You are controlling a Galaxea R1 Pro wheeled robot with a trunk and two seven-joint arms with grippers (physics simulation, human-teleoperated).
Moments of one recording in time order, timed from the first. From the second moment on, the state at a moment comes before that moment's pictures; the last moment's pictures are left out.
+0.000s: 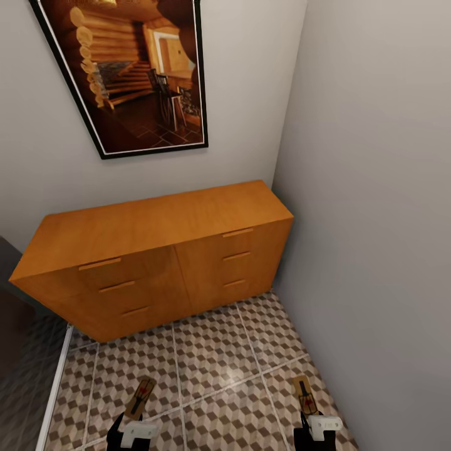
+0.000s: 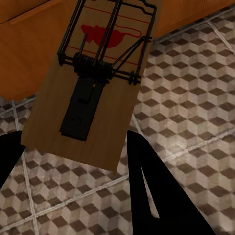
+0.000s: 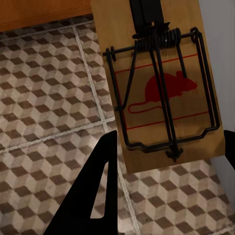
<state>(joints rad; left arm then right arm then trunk) -0.40 0.00 -1.26 -0.01 1.00 -0.78 0.28 -0.42 0.01 0.81 -0.02 -0.75 -0.72 -0.09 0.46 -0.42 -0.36</state>
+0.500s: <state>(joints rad) -0.40 0.00 -1.26 -0.01 0.99 -0.78 0.28 -0.42 0.01 0.81 -0.02 -0.75 -0.72 -0.09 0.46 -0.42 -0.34</state>
